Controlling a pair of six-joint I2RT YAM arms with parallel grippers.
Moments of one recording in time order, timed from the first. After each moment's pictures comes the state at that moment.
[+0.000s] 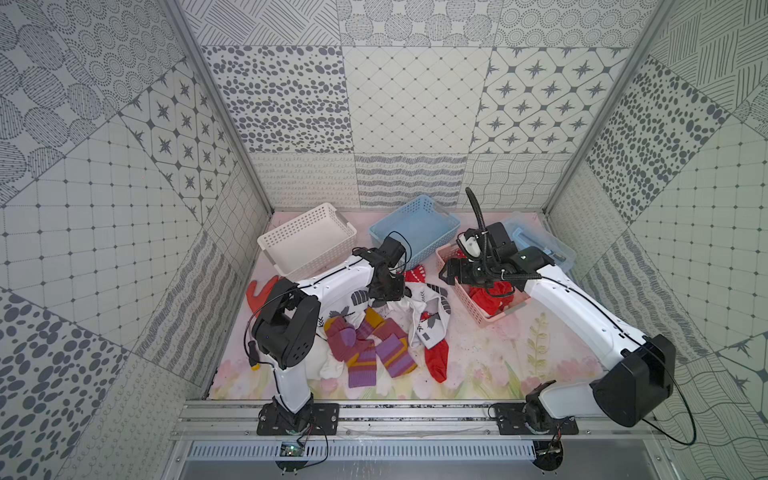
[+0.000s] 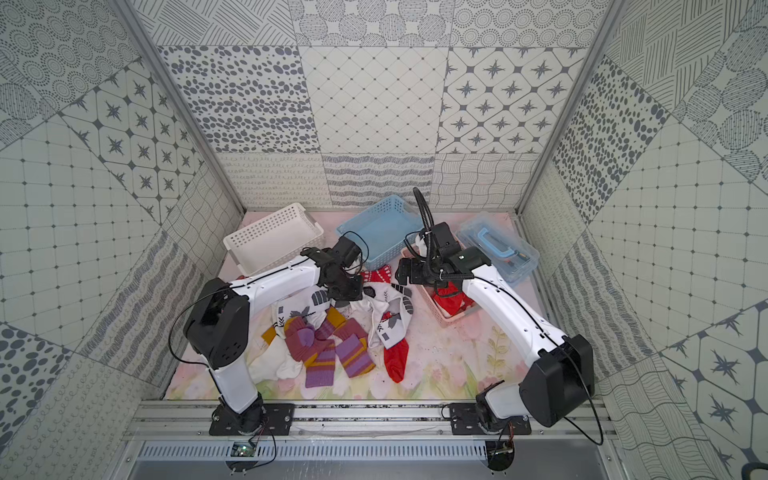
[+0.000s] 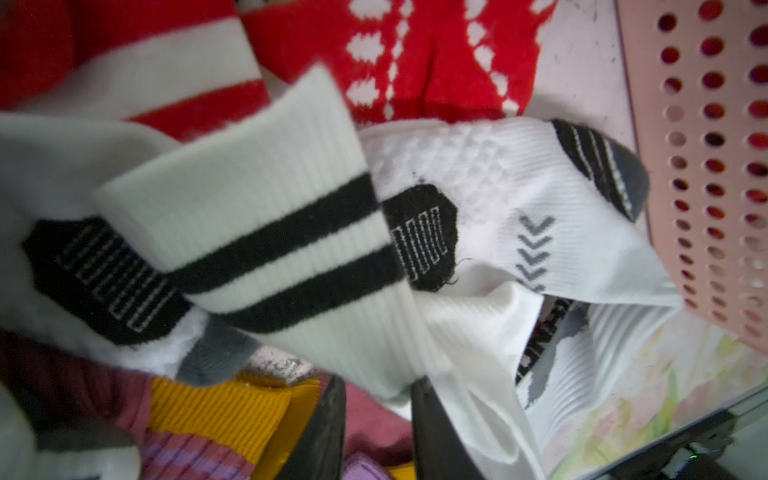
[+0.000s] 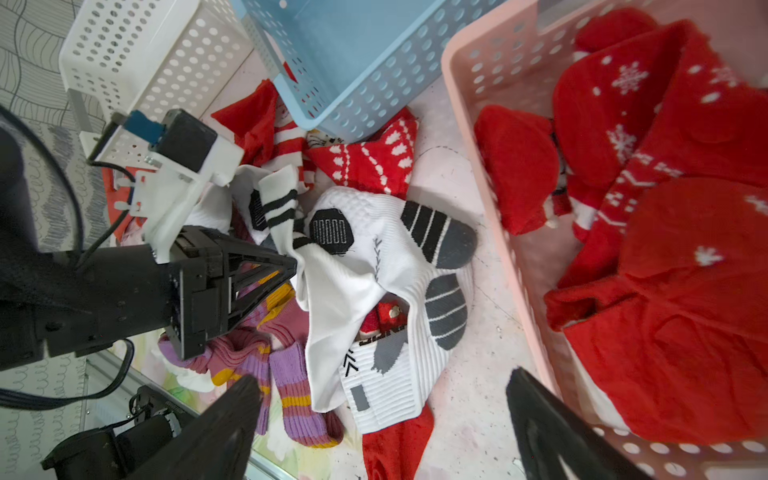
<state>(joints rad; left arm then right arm) -0.64 1.82 1.35 -0.79 0.17 -0.55 0.51 1.42 1.28 -0.82 -0.20 0.46</state>
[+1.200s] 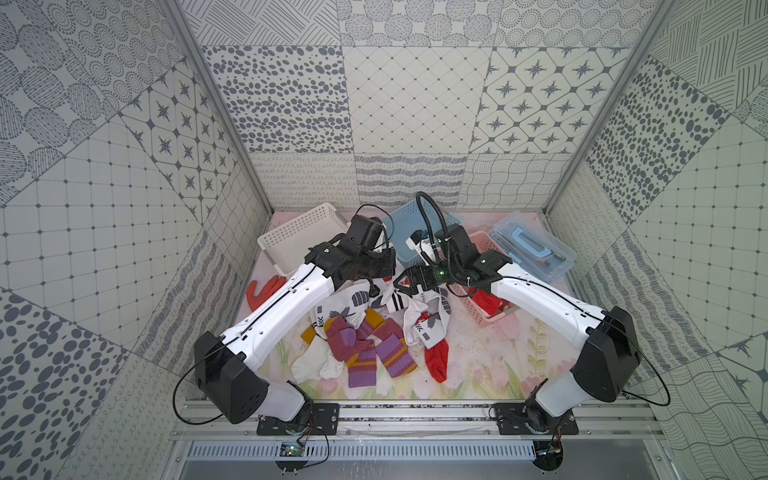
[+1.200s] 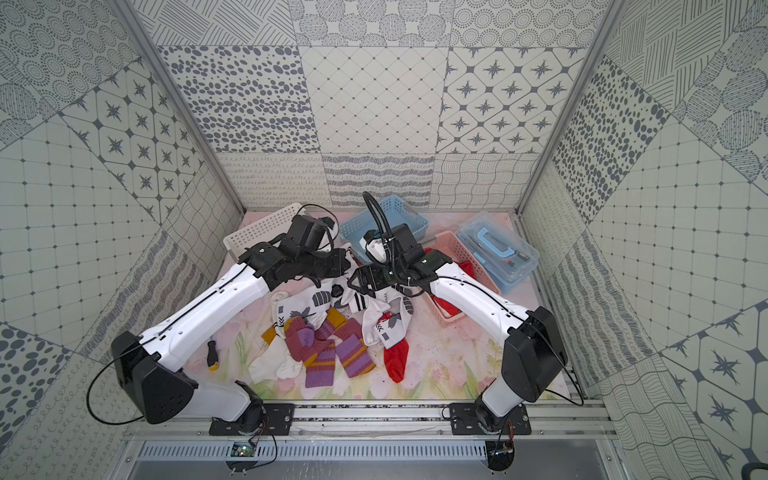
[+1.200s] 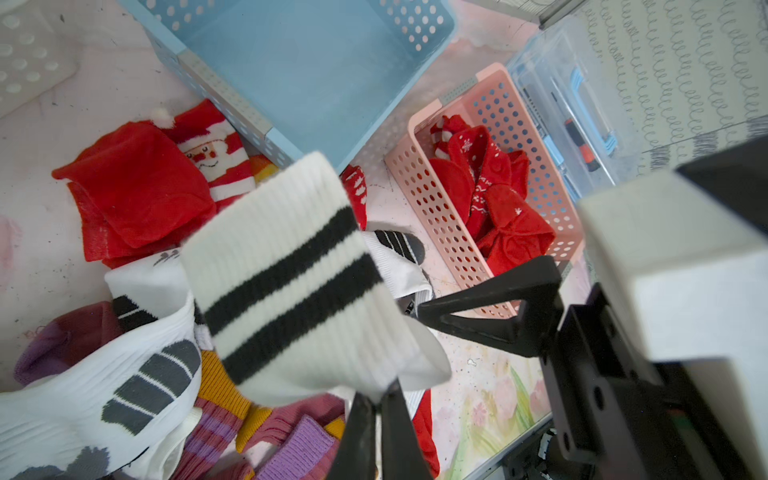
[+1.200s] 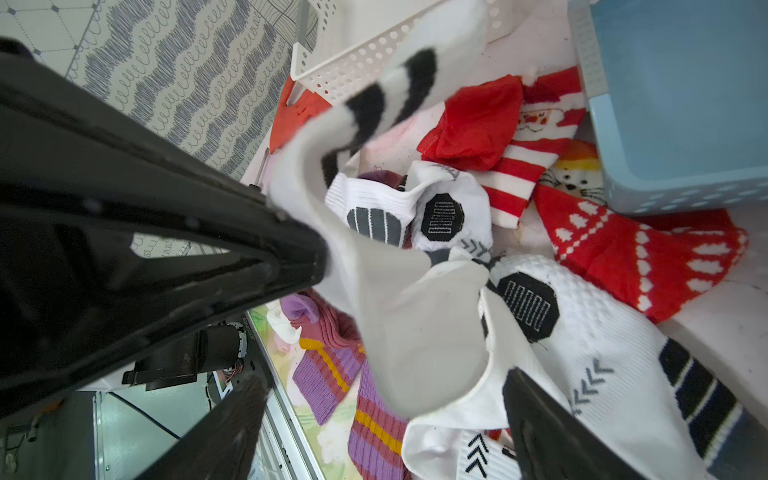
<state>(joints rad) -0.62 1.43 1.43 -0.79 0.14 -0.57 0.69 1.57 1.33 -0.51 -0.45 0.28</state>
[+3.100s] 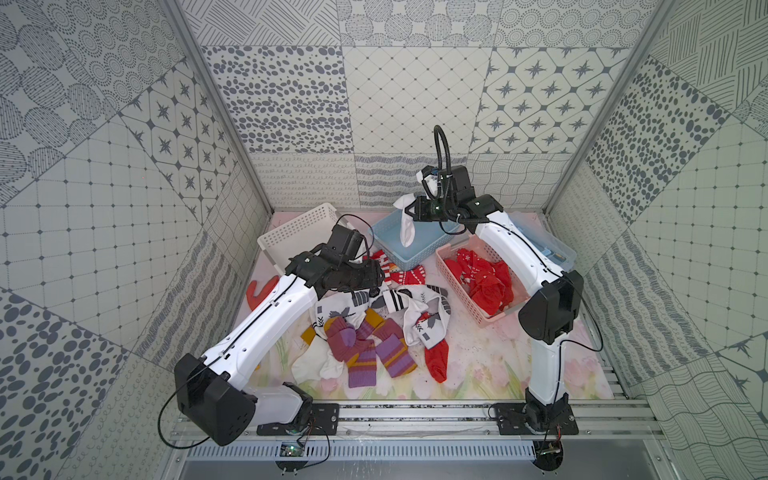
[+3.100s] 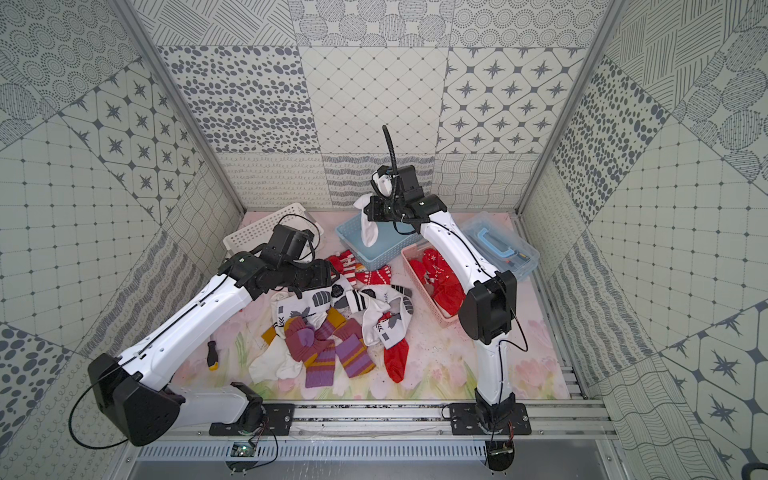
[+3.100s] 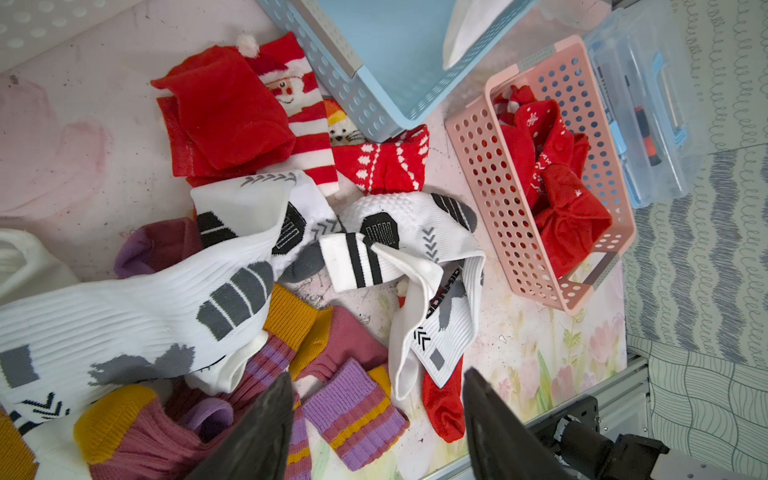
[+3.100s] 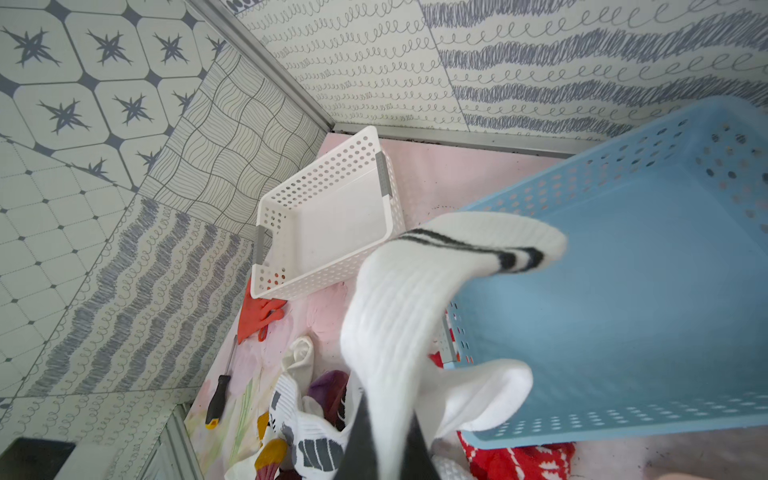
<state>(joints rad) -0.53 1.32 1.28 -0.89 0.15 -0.58 0.49 2.04 2.13 -0.66 -0.36 0.39</state>
